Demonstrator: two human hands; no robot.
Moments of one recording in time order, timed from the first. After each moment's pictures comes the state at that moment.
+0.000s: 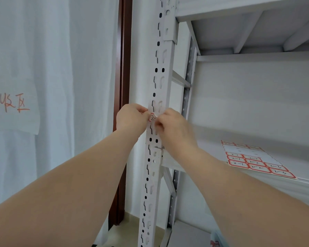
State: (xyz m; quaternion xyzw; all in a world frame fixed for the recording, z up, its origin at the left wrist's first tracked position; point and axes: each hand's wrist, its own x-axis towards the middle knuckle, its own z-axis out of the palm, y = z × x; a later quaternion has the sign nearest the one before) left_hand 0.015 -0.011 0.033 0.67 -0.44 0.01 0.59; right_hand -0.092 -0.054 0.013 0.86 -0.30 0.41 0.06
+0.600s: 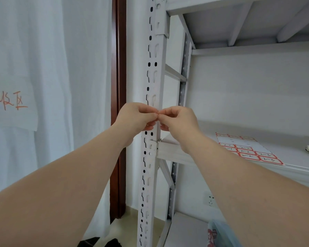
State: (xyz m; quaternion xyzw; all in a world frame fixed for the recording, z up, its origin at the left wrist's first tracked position) left_hand -0.001 0.011 0.025 0.57 -0.51 -0.16 0.62; right_hand -0.115 -0.047 0.018 0.71 -0.29 0.50 -0.39
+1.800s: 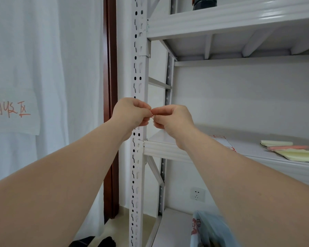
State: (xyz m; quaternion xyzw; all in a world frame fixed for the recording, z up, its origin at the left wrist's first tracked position) left_hand -0.057 0.059 0.059 0.59 -0.49 -0.15 0.63; right_hand -0.172 0.014 0.046 0.69 -0.29 0.50 -0.43
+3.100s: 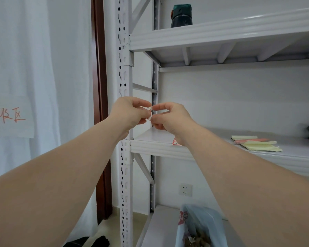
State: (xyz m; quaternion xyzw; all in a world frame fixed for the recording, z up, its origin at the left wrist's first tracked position) left_hand -0.116 0.099 0.070 0.56 -0.54 -0.14 0.61; right_hand -0.233 0.043 0.058 0.69 -0.29 0.49 -0.45
